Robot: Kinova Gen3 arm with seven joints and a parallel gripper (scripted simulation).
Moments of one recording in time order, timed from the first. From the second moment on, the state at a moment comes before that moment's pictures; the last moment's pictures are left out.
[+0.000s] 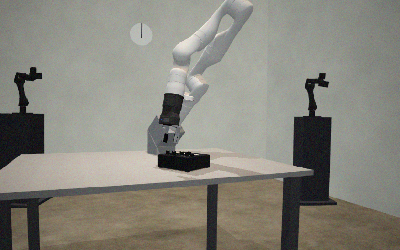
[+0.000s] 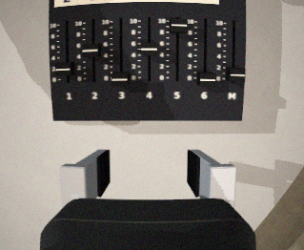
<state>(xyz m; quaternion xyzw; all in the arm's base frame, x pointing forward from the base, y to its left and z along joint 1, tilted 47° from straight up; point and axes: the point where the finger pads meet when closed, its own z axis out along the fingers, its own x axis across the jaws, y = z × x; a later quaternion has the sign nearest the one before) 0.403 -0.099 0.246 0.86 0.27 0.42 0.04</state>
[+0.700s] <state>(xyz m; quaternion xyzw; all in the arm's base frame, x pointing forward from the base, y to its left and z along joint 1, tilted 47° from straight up) 0.401 -0.097 0.247 0.87 0.24 0.42 0.02</state>
